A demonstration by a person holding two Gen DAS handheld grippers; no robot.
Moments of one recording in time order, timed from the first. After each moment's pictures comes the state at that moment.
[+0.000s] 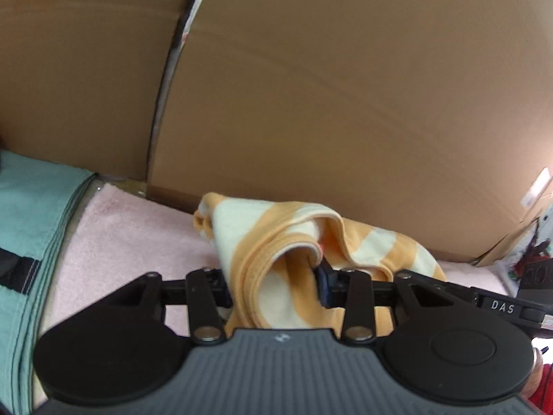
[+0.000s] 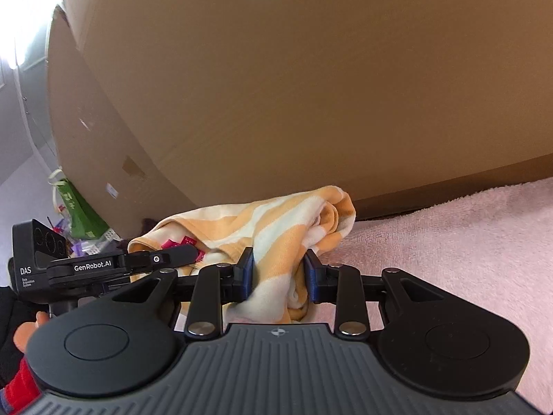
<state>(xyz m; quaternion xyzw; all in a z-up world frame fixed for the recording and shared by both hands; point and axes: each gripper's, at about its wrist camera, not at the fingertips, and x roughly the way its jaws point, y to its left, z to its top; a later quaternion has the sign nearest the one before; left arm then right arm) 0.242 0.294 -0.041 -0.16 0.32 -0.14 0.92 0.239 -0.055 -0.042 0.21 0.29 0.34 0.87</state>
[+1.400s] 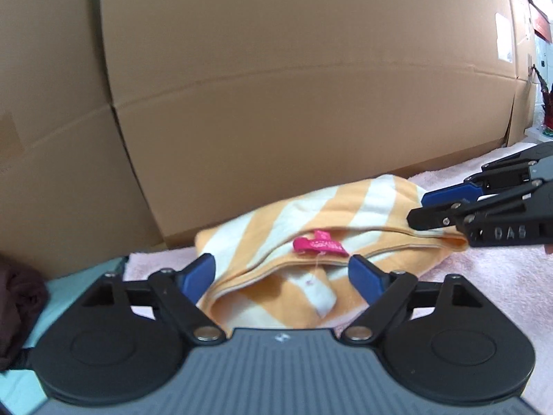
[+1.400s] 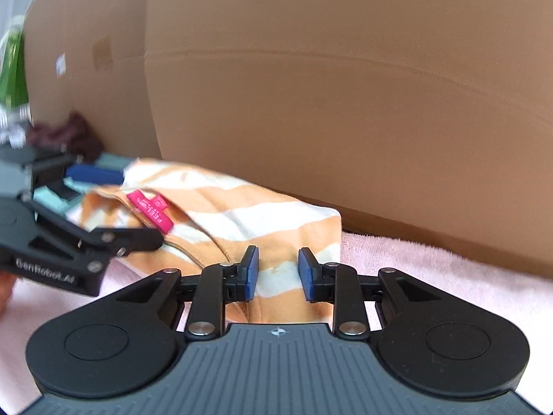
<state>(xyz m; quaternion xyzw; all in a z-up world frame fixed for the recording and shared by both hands) 0.157 0.241 -0.035 0.12 0.21 -0.14 0.96 0.190 0.014 -0.030 -0.04 0.24 0.23 0.94</state>
